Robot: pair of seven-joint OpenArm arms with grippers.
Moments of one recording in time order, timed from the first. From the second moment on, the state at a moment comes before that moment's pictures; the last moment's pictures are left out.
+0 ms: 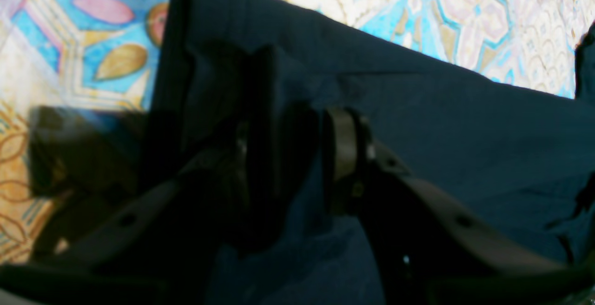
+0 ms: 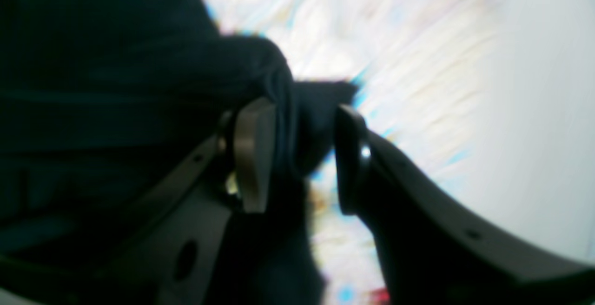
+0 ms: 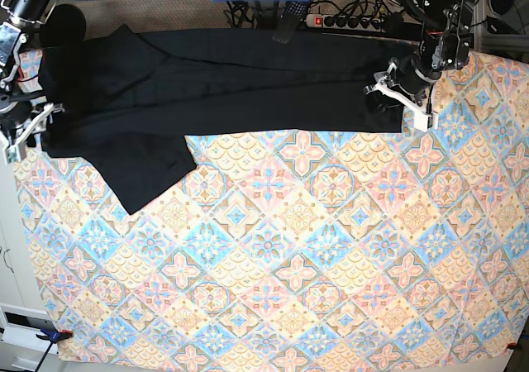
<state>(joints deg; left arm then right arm) 23.0 -22.6 -1.5 84.9 -48.8 -6.0 31.3 -11.4 26.4 37.1 77.6 8.5 41.5 -28.8</state>
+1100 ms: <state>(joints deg) 23.0 -22.6 -1.6 84.9 -48.5 -5.6 31.1 15.0 22.3 6.8 50.8 -1.3 41.5 -25.7</state>
